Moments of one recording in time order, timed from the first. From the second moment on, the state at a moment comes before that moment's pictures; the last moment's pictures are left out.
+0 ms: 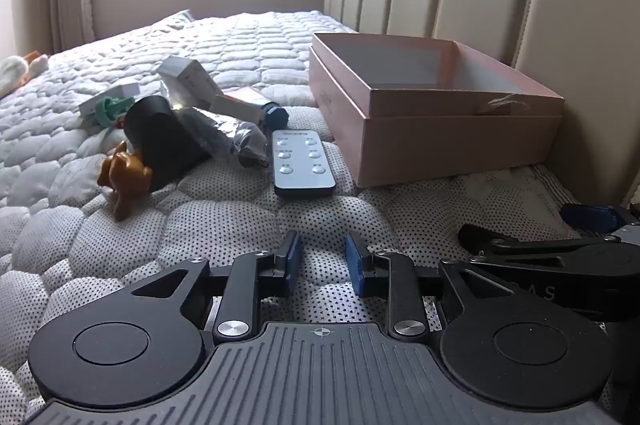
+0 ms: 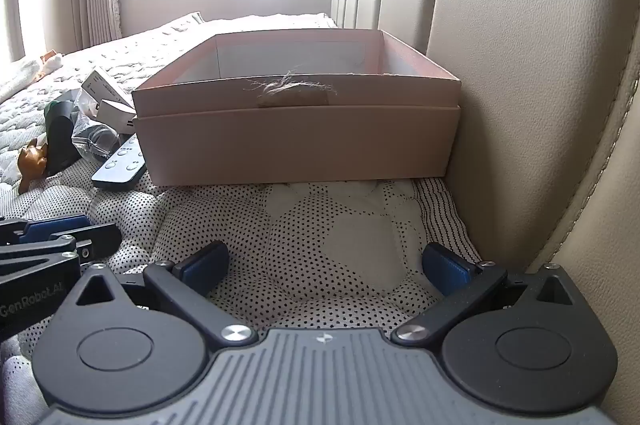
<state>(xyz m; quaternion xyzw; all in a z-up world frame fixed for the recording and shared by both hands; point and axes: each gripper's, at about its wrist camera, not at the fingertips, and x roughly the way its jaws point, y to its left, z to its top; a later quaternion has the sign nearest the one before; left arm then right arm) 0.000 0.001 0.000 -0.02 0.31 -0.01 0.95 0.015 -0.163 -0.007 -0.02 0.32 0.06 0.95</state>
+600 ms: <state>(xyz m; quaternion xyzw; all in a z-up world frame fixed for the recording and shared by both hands) -0.001 -0.003 0.001 0.00 0.31 0.00 0.95 0.015 -0.162 -0.007 -0.02 0.32 0.06 0.95</state>
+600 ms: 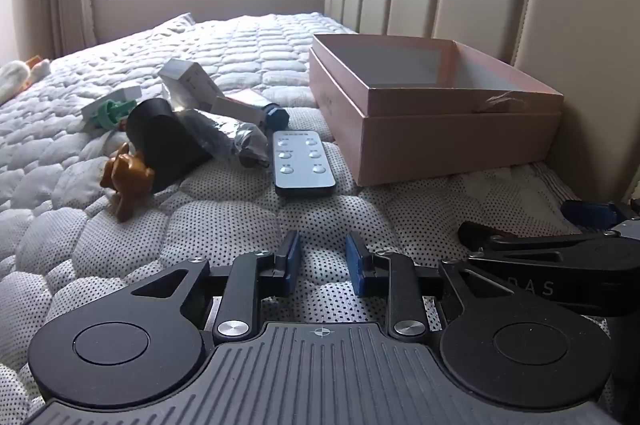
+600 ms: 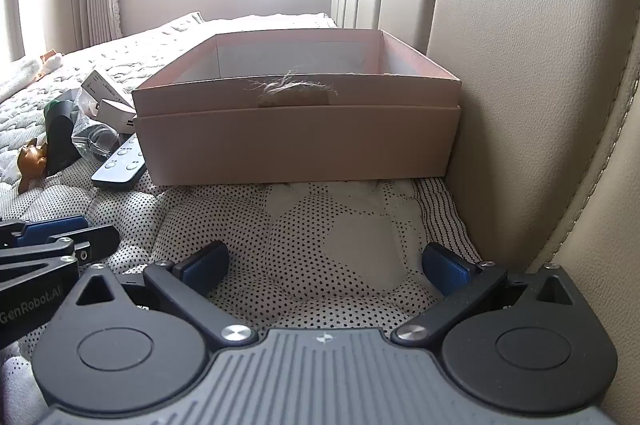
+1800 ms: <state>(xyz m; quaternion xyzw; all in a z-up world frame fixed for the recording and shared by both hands) -0.003 -0.003 0.001 0.00 0.31 0.00 0.95 0.015 -0.160 -0.007 -0.02 0.32 0.06 0.95</state>
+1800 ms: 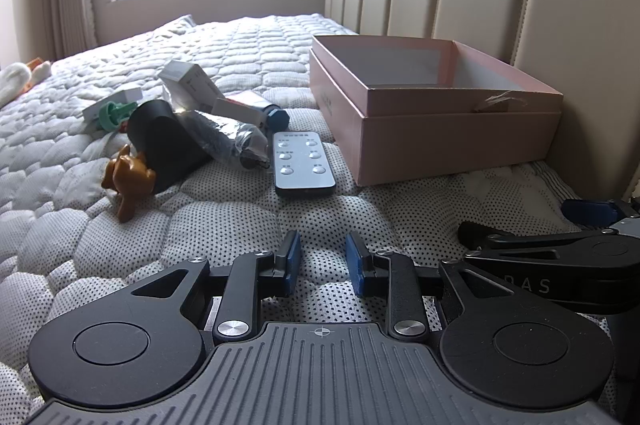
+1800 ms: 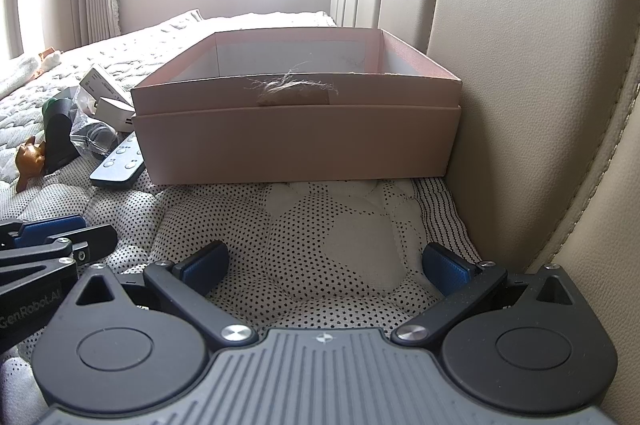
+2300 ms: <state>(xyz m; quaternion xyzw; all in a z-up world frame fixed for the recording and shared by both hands) -0.005 -0.003 0.001 0.00 0.31 0.00 0.95 0.013 -0.161 -0.007 -0.03 0.31 0.05 0.95</state>
